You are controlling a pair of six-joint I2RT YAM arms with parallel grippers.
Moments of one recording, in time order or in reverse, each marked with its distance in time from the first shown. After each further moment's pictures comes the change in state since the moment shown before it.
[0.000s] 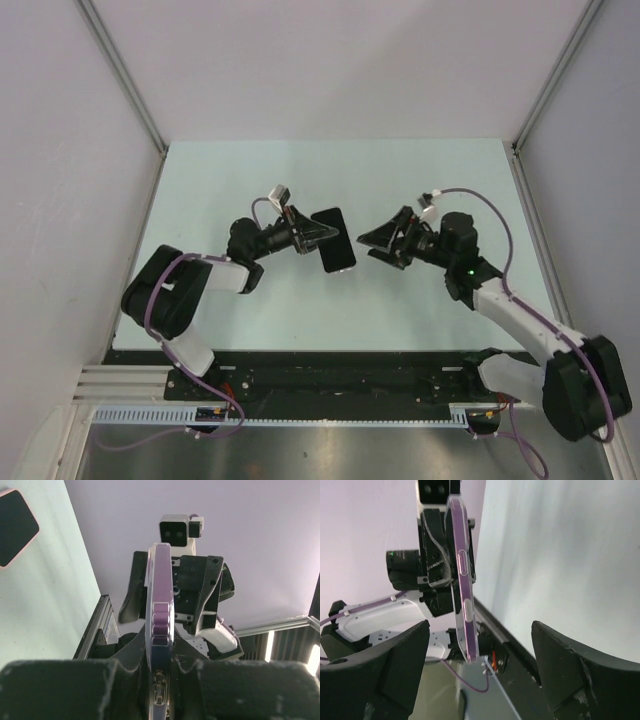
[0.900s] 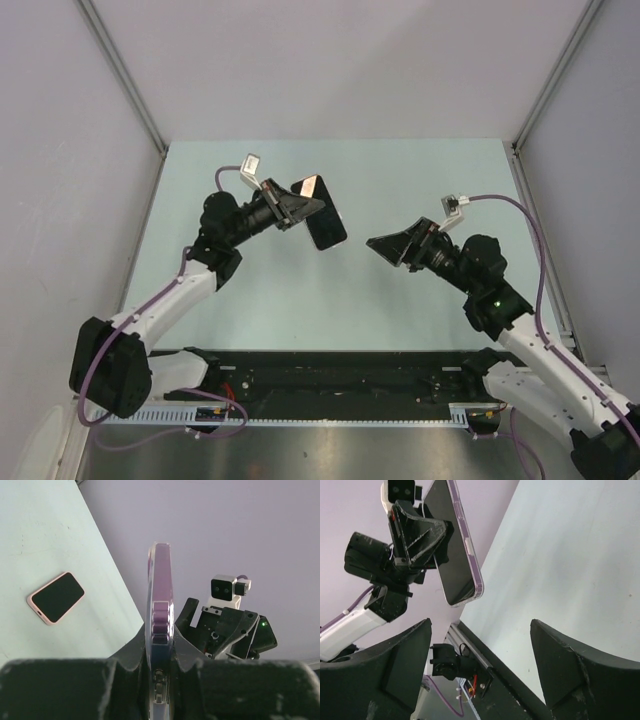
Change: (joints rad) left arm 0.005 -0.483 0.171 -0.763 -0.232 0.462; right arm 0.105 -0.416 0.001 -0.210 0.317 -0.199
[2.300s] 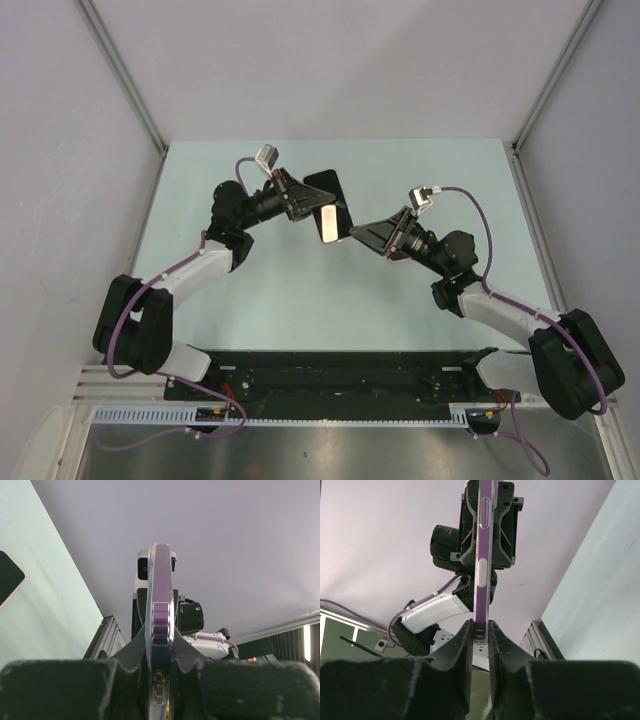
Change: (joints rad) left arm 0.035 0.239 0.096 0.280 0.238 -0.288; right arm -0.037 0.447 -0.113 0.904 -0.261 0.450
